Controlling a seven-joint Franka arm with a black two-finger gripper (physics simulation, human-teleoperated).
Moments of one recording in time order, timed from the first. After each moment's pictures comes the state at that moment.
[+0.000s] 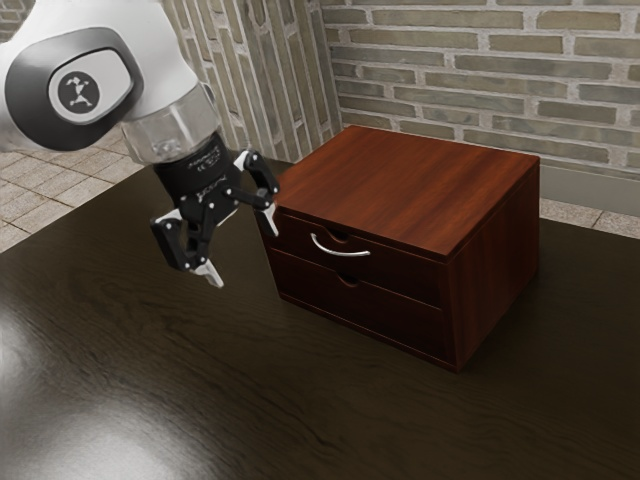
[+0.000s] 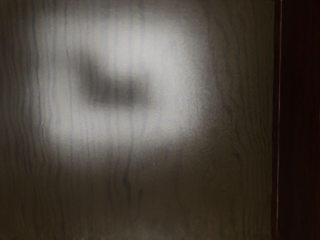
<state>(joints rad) -0.13 -0.16 0.13 -1.66 -0.11 1.62 -1.50</state>
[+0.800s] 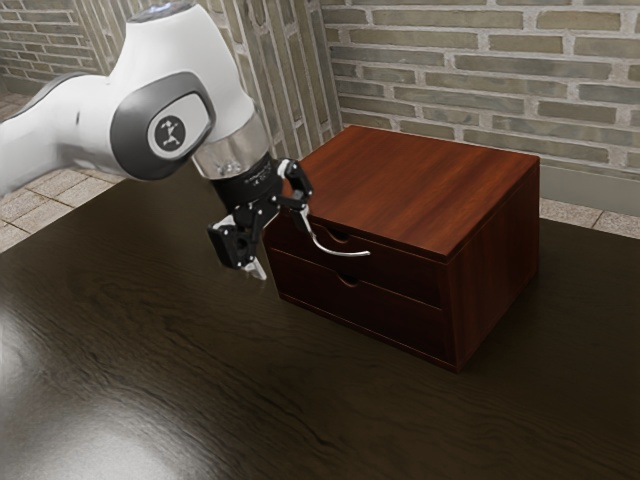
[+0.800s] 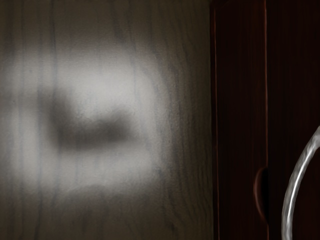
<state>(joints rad) -0.09 -0.01 0.12 -1.65 -0.04 1.80 -1.50</state>
